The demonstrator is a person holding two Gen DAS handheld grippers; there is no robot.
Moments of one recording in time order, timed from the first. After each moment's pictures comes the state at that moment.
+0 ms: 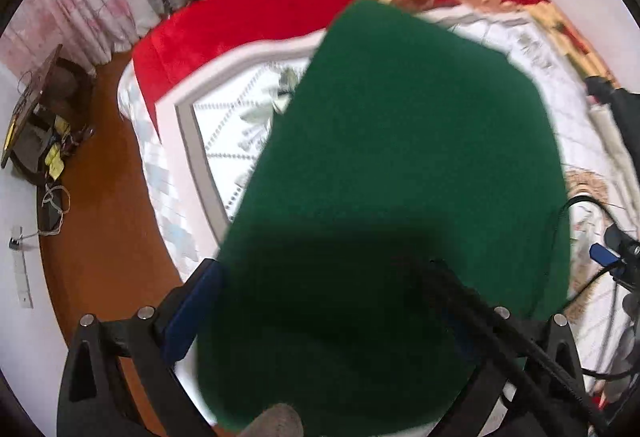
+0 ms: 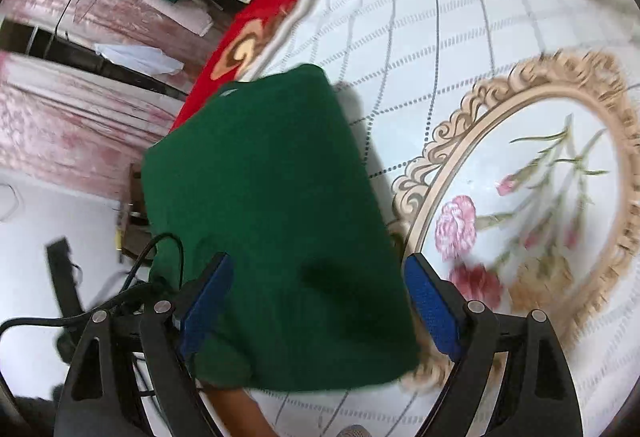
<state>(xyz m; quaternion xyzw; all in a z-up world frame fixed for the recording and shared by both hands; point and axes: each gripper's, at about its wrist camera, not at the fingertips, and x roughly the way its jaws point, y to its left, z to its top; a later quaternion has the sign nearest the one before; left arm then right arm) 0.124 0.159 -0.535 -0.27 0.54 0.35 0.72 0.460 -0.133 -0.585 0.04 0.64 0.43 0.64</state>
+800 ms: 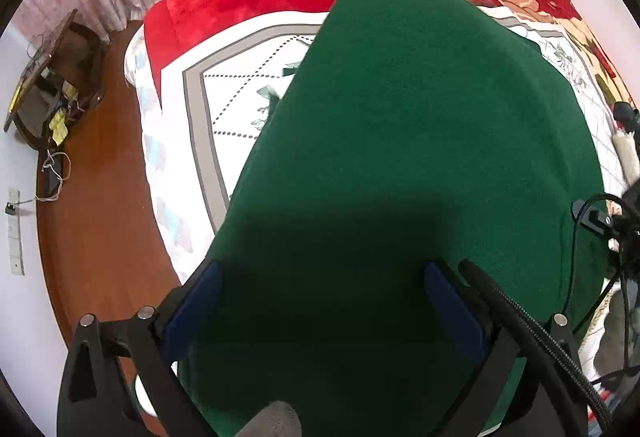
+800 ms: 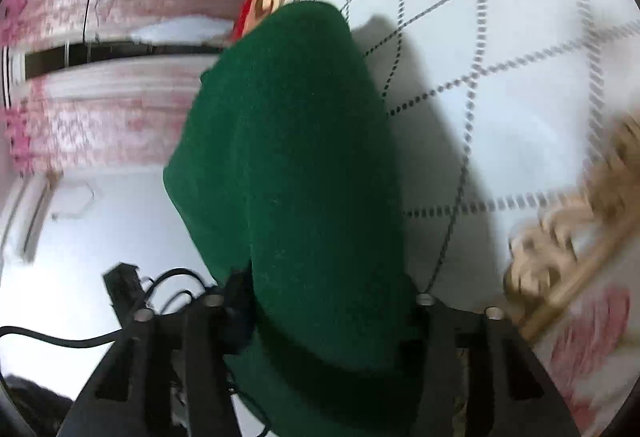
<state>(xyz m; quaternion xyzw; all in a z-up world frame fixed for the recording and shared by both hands) 0.119 0.175 -0.553 -0.31 0.53 0.37 0.69 0.495 -0.043 -0.684 0.12 0.71 0.50 0.48</state>
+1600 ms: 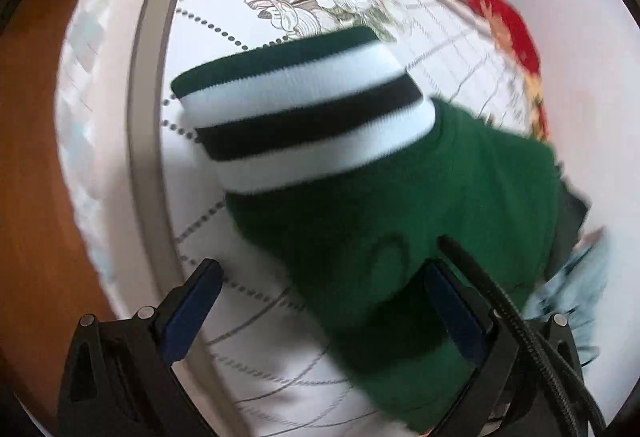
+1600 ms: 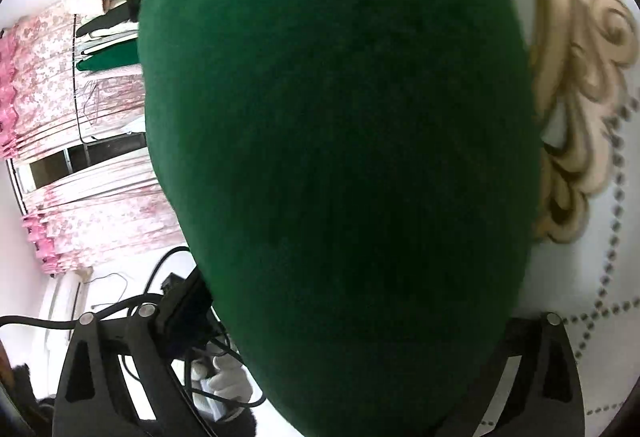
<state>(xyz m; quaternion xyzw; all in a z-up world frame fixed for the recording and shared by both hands) 0.079 0.144 -0.602 -0.59 0.41 0.24 0.65 0.441 -0.193 -0.730 0.27 0.73 0.40 0.48</state>
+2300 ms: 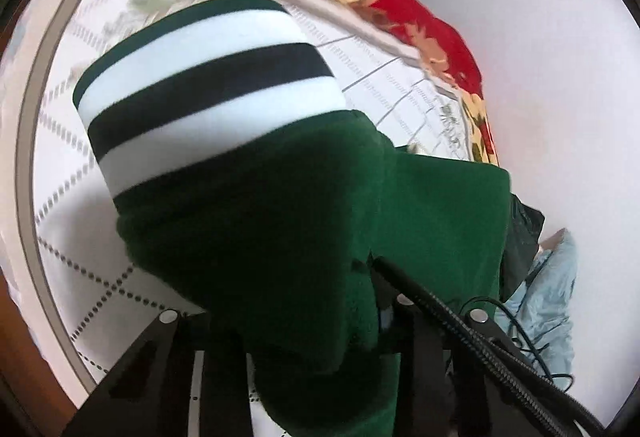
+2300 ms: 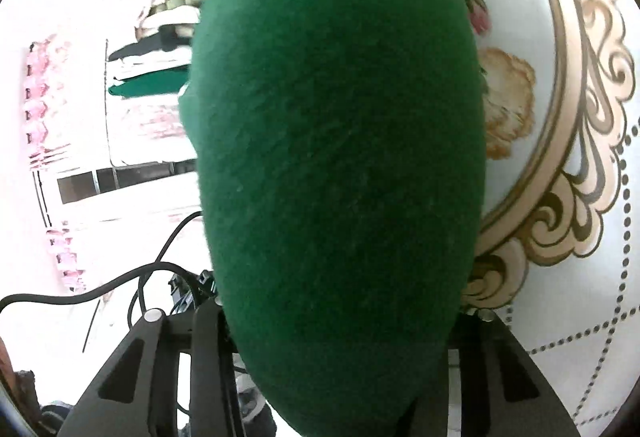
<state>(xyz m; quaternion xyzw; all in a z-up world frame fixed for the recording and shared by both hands) 0.163 0.158 -0.560 -0.55 0.34 0.20 0.74 0.427 -0.177 -0.712 0.34 0.67 0.41 0.52</state>
